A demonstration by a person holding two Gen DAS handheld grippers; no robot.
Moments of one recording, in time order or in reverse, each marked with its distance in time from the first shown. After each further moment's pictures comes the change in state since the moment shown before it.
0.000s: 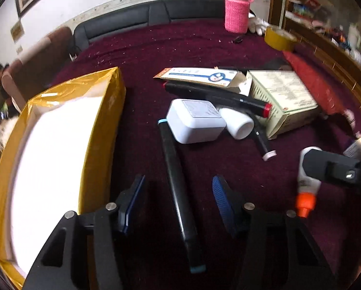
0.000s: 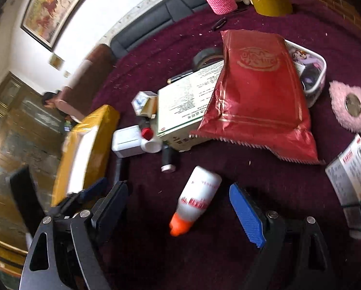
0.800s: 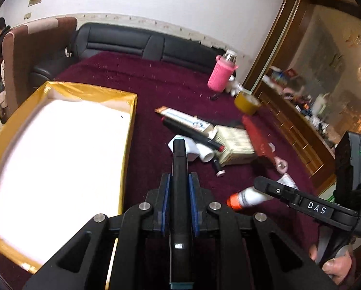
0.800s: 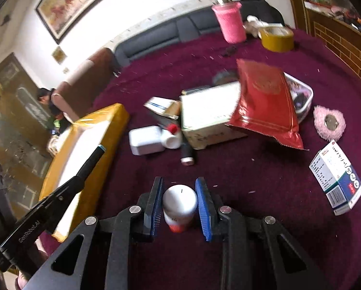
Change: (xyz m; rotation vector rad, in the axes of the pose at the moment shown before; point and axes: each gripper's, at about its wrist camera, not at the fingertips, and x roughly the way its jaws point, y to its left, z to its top) left arm -0.113 0.074 -0.046 -0.268 -0.260 -0.328; right arm -0.053 0.047 -0.044 -0.132 -0.165 -0.022
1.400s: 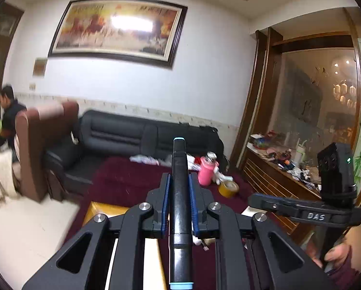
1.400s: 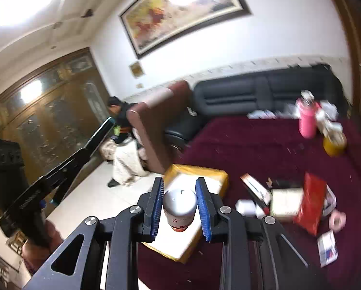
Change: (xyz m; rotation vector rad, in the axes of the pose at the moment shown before) left arm -0.245 -0.023 0.130 0.149 -0.435 0.006; right arm -0.172 0.174 0.088 -0.317 -0.200 0.310
